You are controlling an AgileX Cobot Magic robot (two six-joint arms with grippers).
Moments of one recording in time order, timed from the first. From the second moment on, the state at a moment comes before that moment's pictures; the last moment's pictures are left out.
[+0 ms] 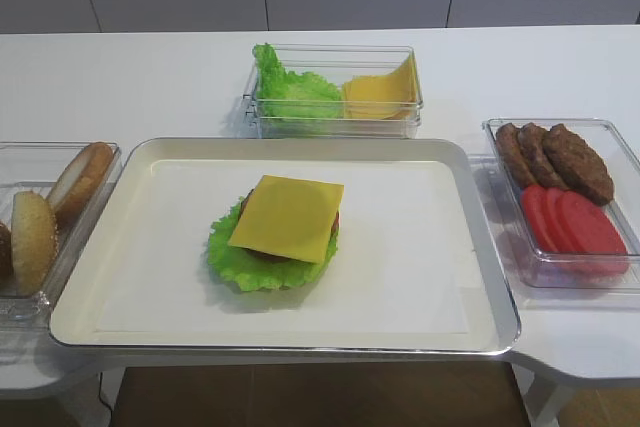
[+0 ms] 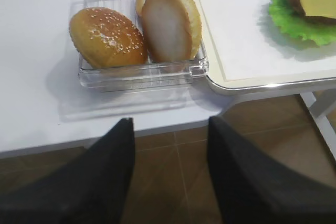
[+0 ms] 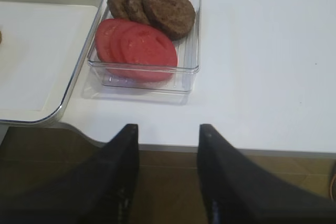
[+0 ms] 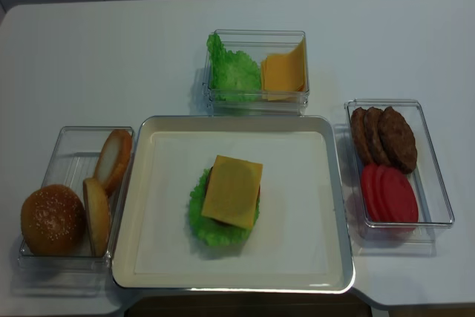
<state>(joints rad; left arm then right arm) -0.16 -0.02 -0.50 0.04 1.18 -0.10 0.10 -0.02 -0.49 0.03 1.14 -0.01</state>
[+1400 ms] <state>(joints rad) -0.16 0.11 -0.61 0.01 1.18 -0.12 0.10 -0.02 -0.49 0.03 1.14 -0.01</state>
